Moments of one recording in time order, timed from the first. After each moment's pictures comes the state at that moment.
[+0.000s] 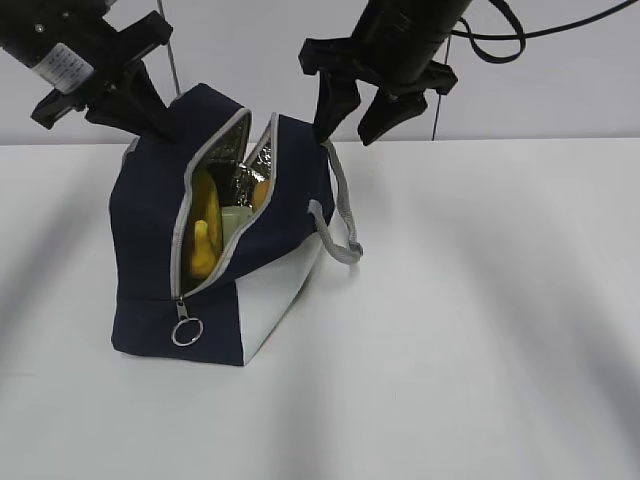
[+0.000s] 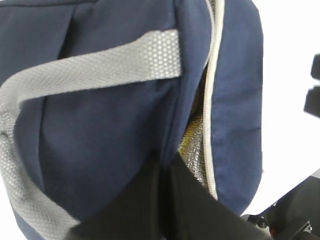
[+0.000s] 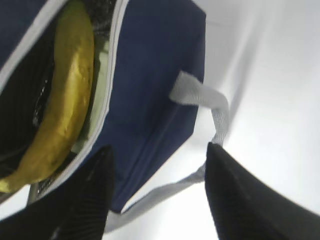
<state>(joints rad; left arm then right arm) -0.12 1.89 -1.71 -0.60 1.22 0.15 0.35 2.09 -2.06 0.29 1.24 -0.05</state>
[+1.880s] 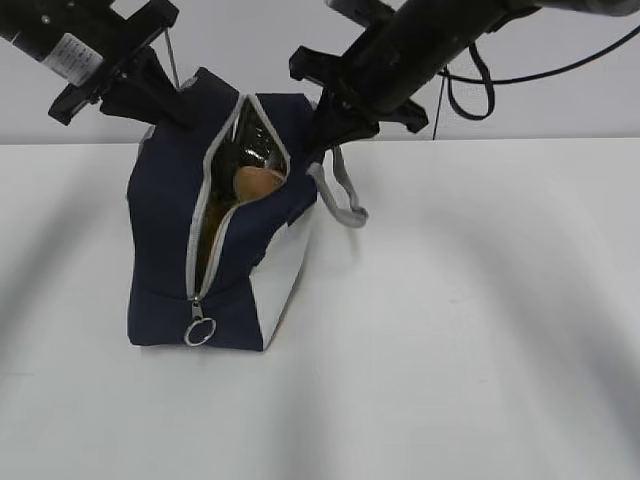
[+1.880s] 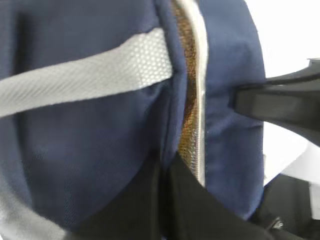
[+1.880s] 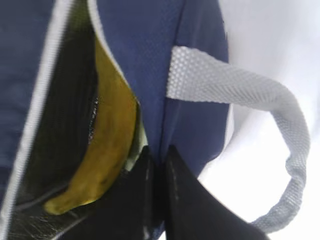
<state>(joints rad) -0.13 1.89 -1.71 -0.69 1.22 0.18 0.31 2.07 -1.85 0.60 1.02 -0.17</state>
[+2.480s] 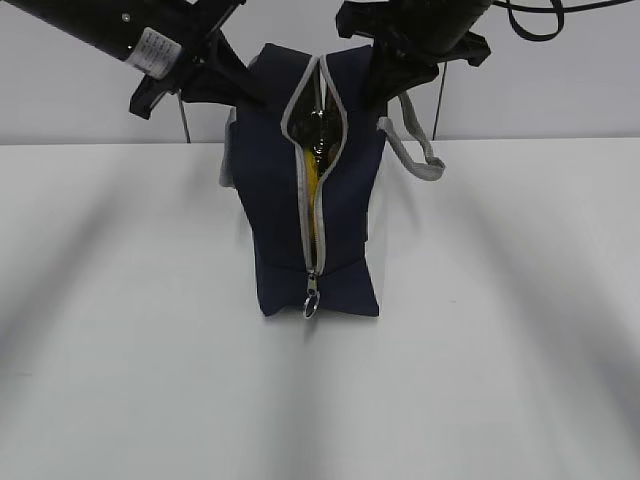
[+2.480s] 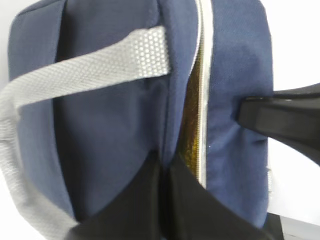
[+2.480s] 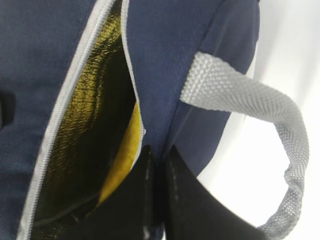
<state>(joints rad) -0.23 1.93 -1.71 -0.86 1.01 0.19 0.28 2.03 -2.02 0.31 1.17 -0.09</state>
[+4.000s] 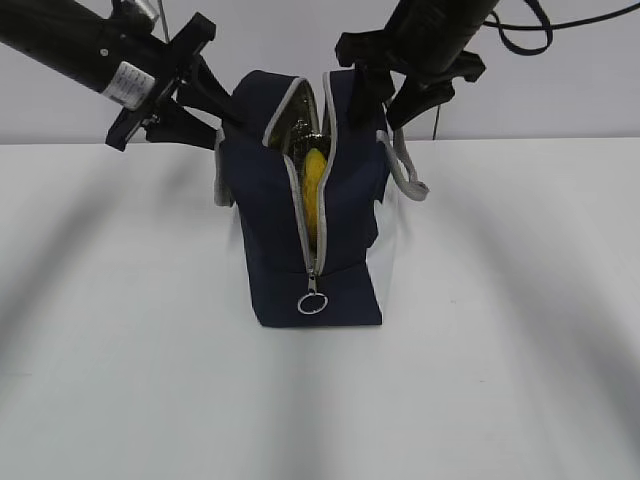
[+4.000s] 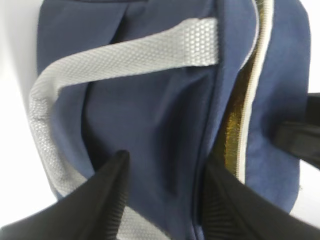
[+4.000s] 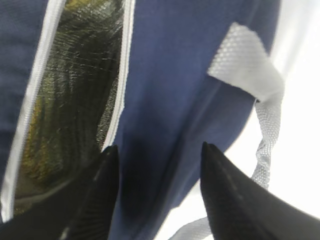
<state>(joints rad) -0.15 2.01 -1.71 -0.87 1.08 0.19 0.28 2.11 -2.07 0.28 1.23 -0.11</state>
